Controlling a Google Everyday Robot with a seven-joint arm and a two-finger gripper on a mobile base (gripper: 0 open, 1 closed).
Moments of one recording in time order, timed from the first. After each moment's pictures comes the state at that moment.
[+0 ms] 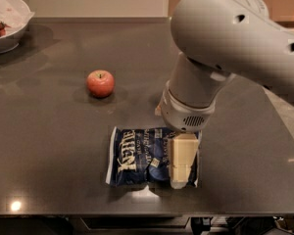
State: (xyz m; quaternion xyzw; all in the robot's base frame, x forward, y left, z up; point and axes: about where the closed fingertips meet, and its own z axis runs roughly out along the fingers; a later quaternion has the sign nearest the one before) arm 0.399 -0.047 0.848 -0.75 0.66 0.08 0.07
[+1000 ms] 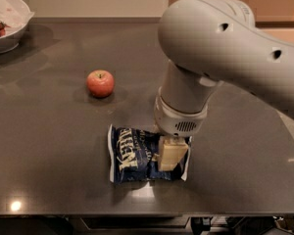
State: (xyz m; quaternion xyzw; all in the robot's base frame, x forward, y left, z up) arm 0.393 -0.038 0.840 -0.74 0.66 0.07 0.05
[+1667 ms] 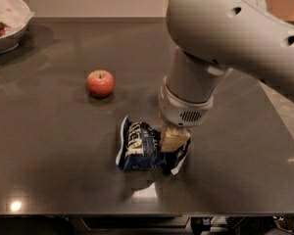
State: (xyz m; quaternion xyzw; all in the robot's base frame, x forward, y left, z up) arm 0.405 -0.045 0.856 -0.74 0.67 0.07 0.07
